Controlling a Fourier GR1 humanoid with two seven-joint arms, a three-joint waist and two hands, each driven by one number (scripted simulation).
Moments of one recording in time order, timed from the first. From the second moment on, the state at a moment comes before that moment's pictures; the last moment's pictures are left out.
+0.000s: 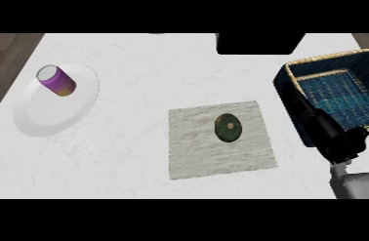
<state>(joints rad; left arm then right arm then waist) 0.04 0.61 0.03 -1.40 0.17 0.45 0.12 -0.13 -0.44 0.15 -1.51 -0.22 0.12 0.01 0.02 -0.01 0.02</state>
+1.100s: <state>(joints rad) 0.09 0.42 -0.19 -1.43 0.26 0.22 0.18 -0.63 -0.19 0.52 -1.51 0.32 -0.07 0.17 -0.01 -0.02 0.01</state>
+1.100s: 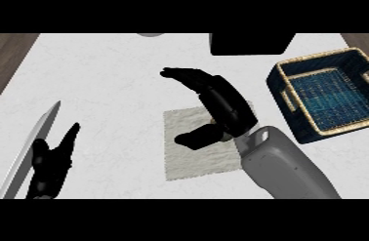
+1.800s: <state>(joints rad) 0.13 0.41 -0.17 -1.45 0.26 0.21 0.18 -0.98 -0.53 0.40 -1.69 0.14 0.57 0.68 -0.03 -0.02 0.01</state>
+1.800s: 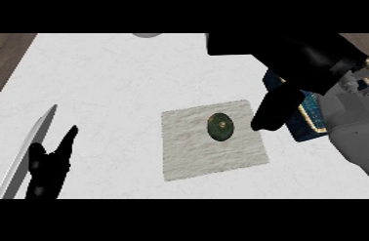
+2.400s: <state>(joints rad) 0.12 0.40 -0.16 -1.46 0.25 0.17 0.17 -0.99 -0.67 0.32 -1.76 -0.15 0.79 0.82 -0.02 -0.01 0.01</state>
